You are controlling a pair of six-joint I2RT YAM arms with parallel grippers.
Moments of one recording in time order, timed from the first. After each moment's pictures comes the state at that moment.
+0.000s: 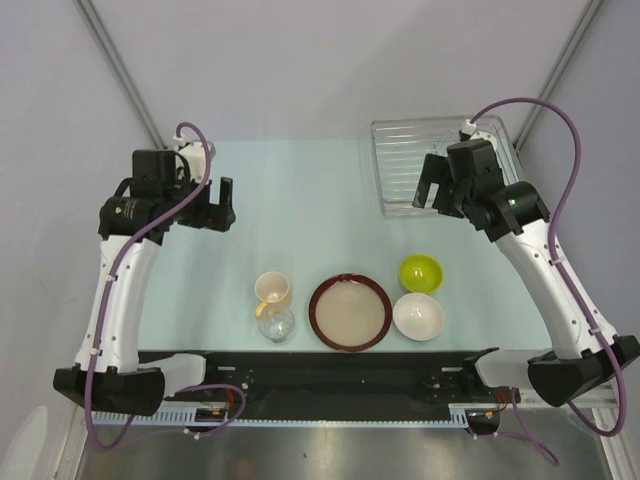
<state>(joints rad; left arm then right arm) -0.08 1.20 1.50 -1.06 0.16 0.10 0.42 1.30 1.59 -1.00 0.31 0.50</state>
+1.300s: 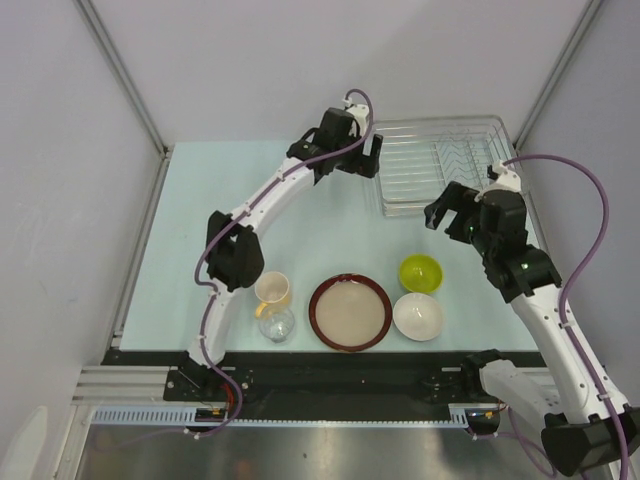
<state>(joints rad) -0.60 2.30 2.28 -0.56 0.06 -0.16 0.28 0.91 1.03 -0.52 0.13 0.50</state>
